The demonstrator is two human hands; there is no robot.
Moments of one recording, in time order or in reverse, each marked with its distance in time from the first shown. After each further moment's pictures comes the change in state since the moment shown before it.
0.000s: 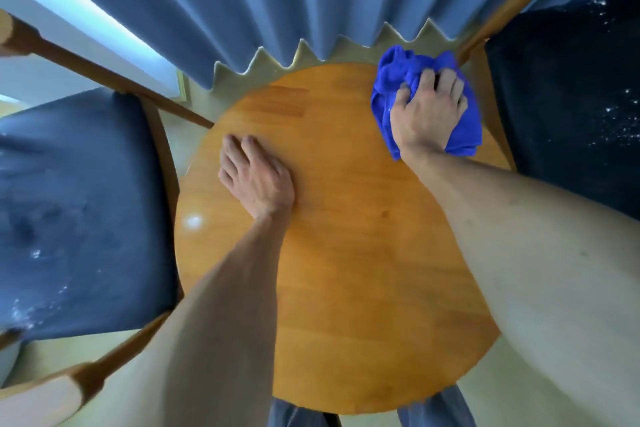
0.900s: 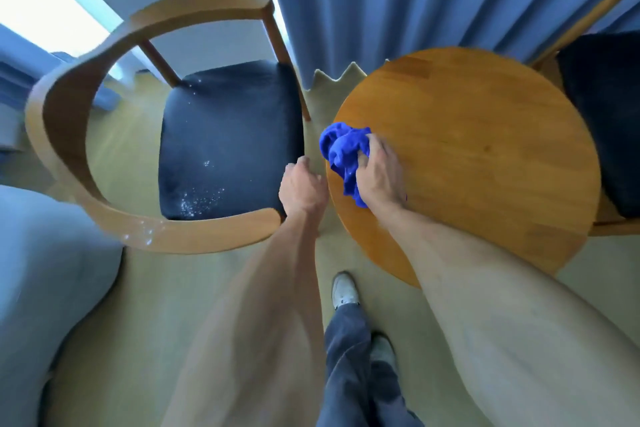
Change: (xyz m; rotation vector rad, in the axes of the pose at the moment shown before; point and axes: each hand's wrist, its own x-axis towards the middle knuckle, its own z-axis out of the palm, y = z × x) left_hand -0.099 -0.232 -0.197 -0.257 -0.250 -0.113; right_hand -0.350 -0.181 -0.127 0.475 -0.378 -0.248
